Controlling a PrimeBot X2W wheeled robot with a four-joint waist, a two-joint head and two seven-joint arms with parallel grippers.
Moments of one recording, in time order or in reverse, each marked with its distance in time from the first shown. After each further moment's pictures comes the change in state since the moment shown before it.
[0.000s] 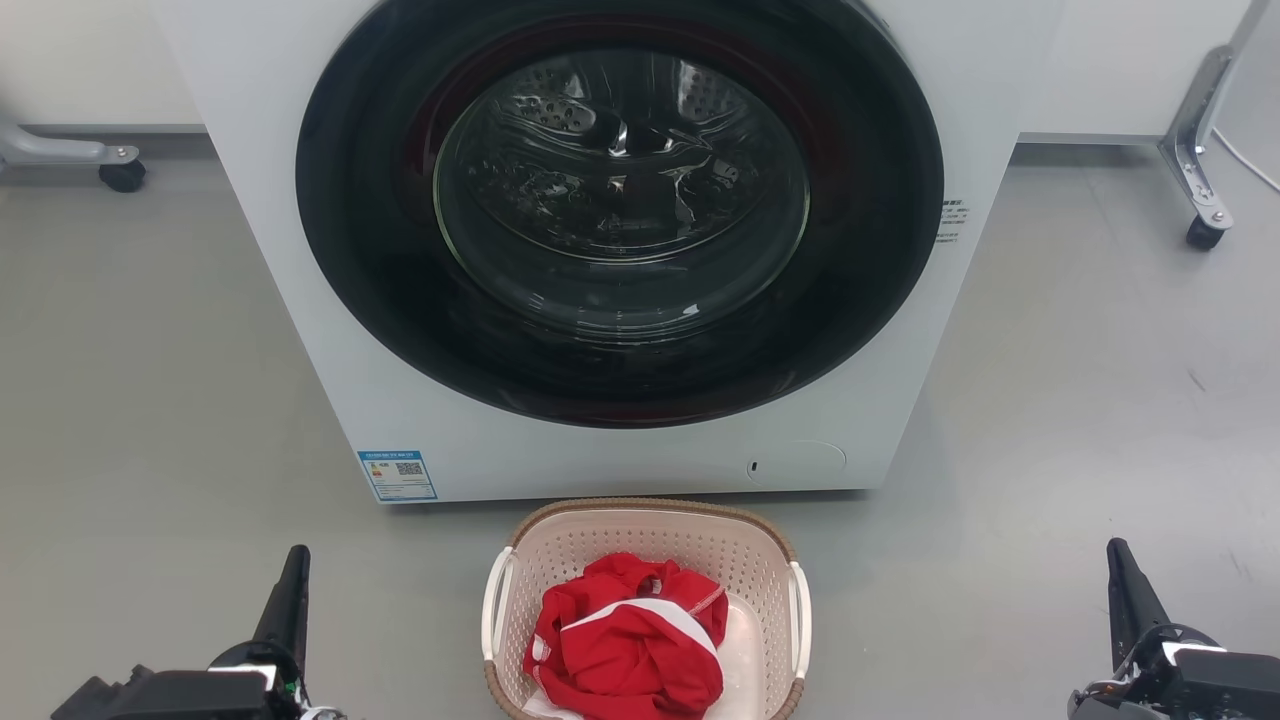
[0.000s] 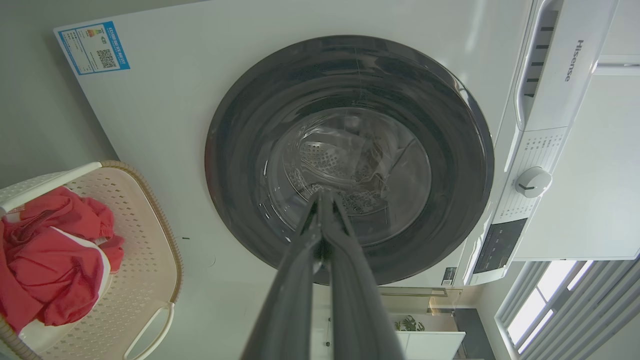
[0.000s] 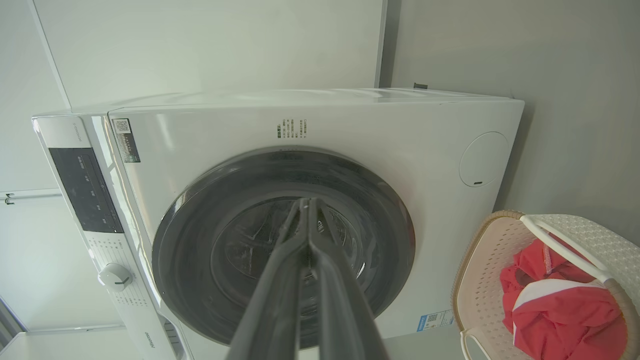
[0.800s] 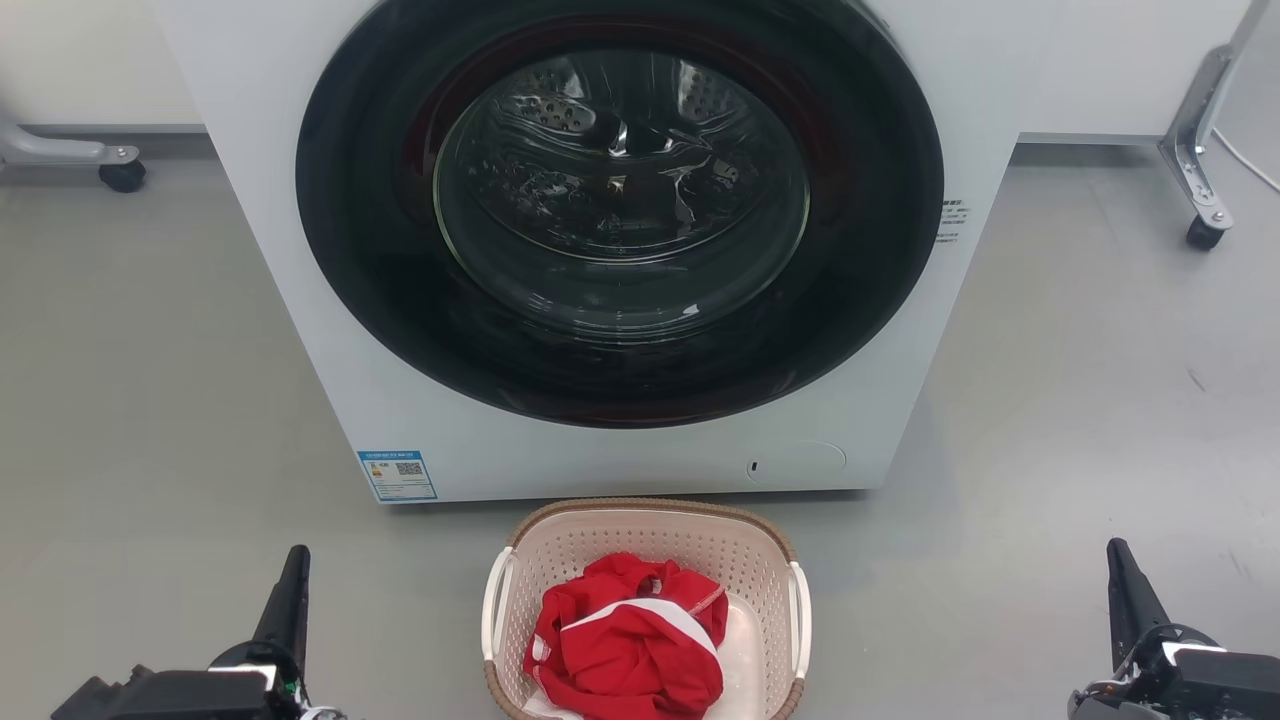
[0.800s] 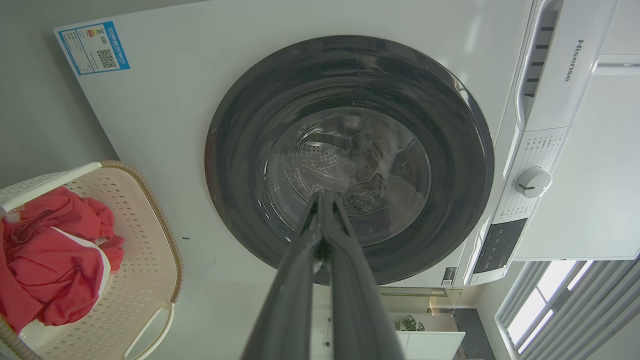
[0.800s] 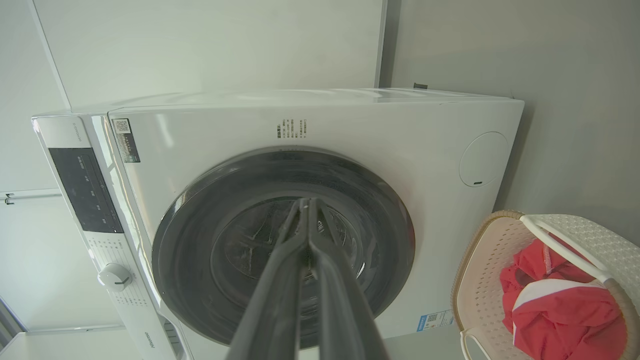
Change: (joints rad) left arm 0.000 0.000 0.000 0.000 0.000 0.000 0.000; right arm 0.000 0.000 0.000 0.000 0.000 0.000 0.000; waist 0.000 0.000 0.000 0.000
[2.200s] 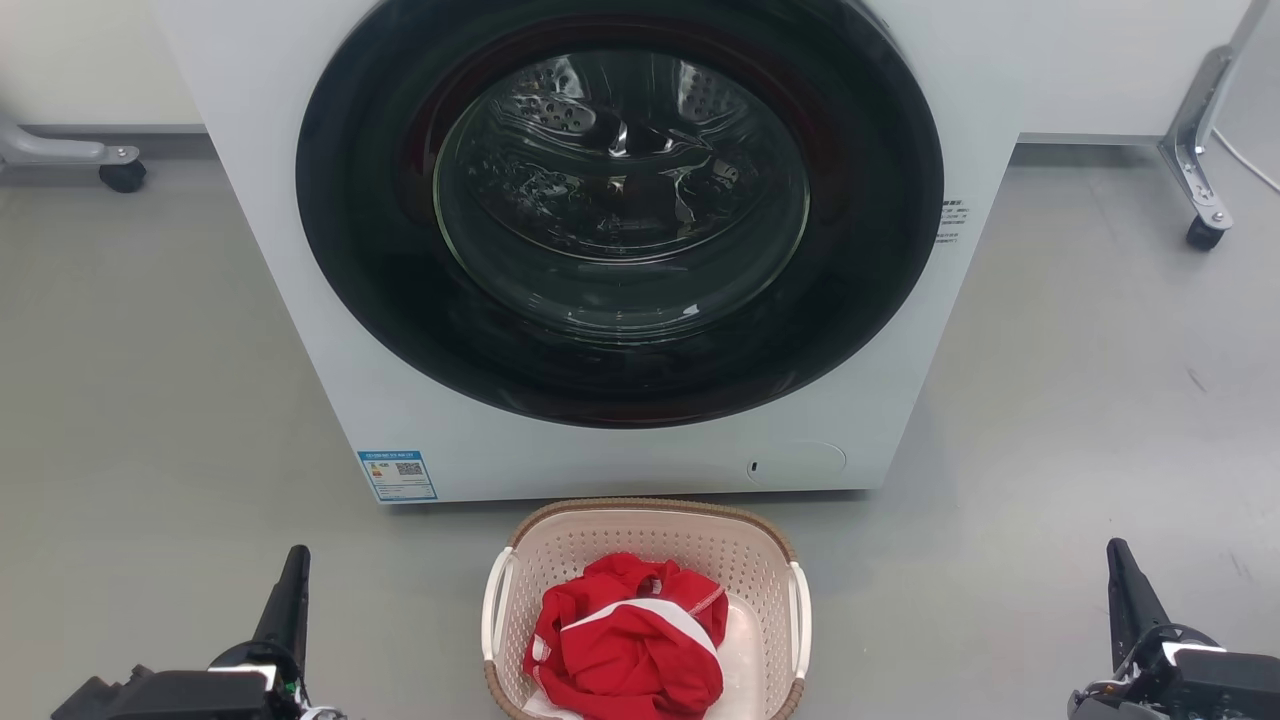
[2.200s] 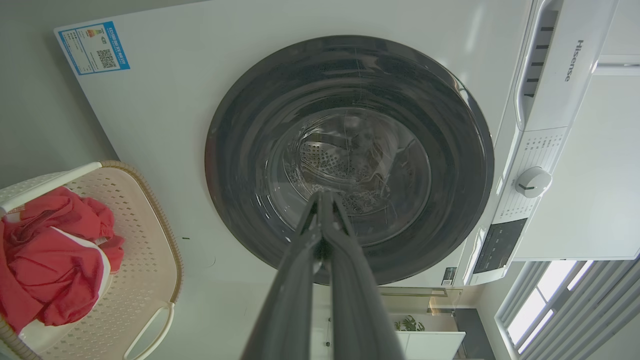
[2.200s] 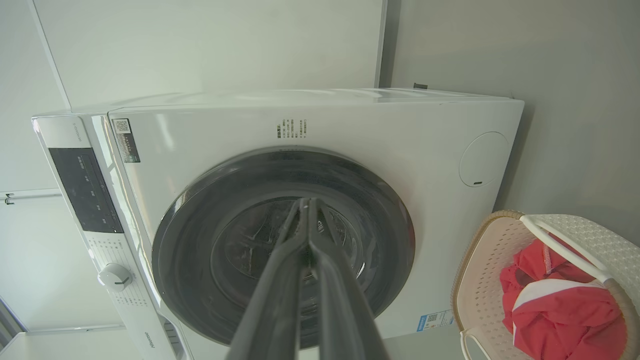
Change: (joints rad) left arm 0.000 0.000 0.000 0.000 0.000 0.000 0.000; right arm 0.000 0.000 0.000 0.000 0.000 0.000 0.000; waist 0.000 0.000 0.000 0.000
